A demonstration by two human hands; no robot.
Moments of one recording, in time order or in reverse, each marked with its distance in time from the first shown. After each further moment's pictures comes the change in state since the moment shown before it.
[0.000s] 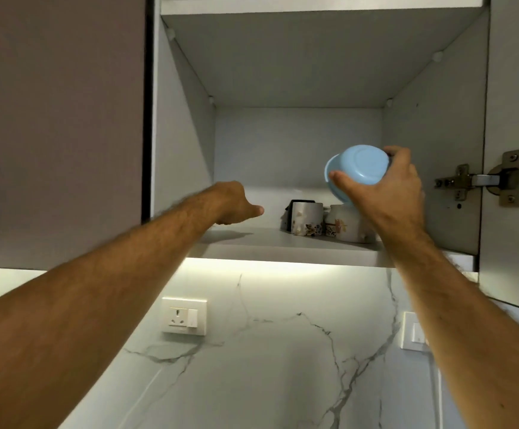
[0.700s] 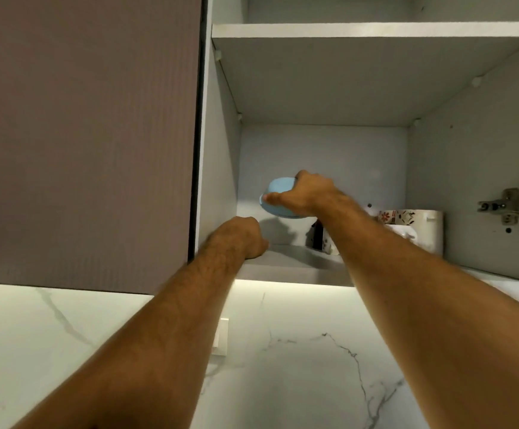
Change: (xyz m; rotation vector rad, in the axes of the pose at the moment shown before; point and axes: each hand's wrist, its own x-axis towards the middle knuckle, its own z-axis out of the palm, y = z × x) left_hand 0.009 -0.046 0.030 0.002 0.015 -0.003; right_hand 0.025 -0.097 0.141 -0.429 -0.626 -0.044
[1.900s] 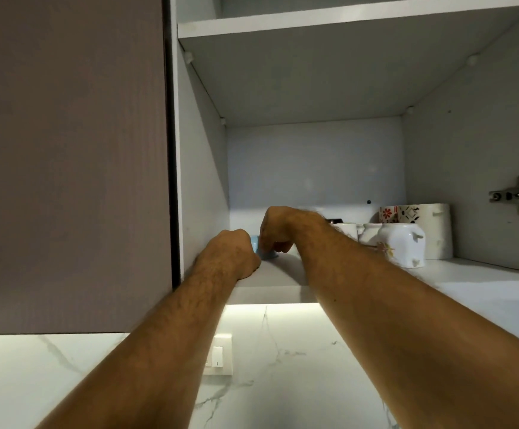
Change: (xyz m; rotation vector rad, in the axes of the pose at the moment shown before) left_hand 0.017 -0.006 0.014 0.033 0.057 -0.019; right_hand 0.031 -0.009 0.058 -0.036 -0.448 -0.037
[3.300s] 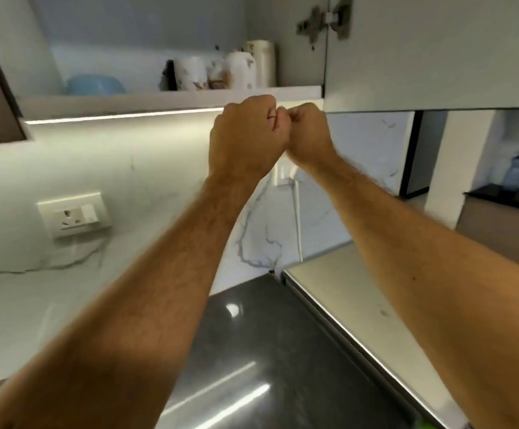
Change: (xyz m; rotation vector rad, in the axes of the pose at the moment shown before) left_hand -0.216 0.142 0.028 -0.811 0.402 0.599; right_hand -0.308 0.116 0.064 0.409 0.830 0.203
